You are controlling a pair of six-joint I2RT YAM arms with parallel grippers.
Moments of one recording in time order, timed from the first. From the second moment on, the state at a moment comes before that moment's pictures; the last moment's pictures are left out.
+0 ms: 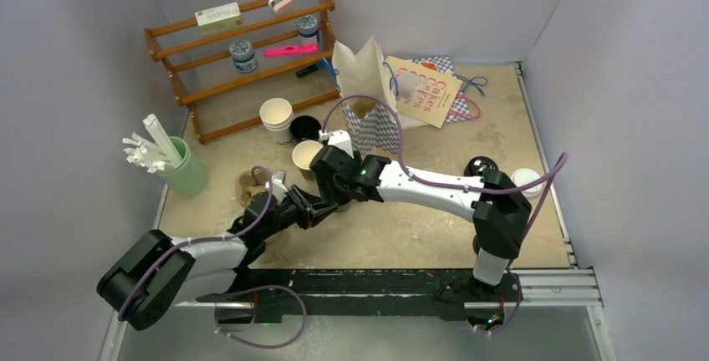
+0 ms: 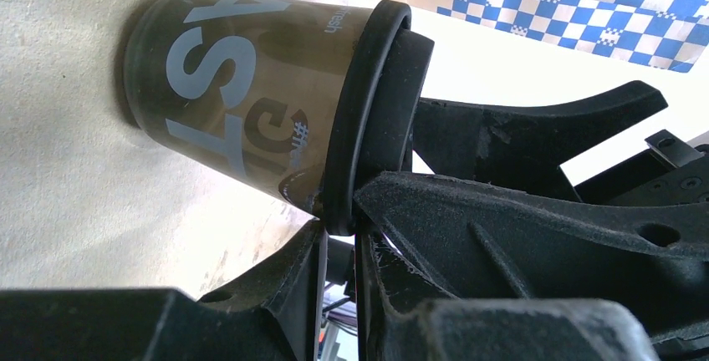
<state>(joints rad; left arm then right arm) -0.61 1.14 0.04 0.79 0.27 -1.56 1.09 1.77 1.38 -0.65 0.39 0.67</state>
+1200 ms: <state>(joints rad) -0.53 0.91 0.08 0.26 0.36 -1.40 1.08 1.81 1.45 -0.72 0.39 0.65</state>
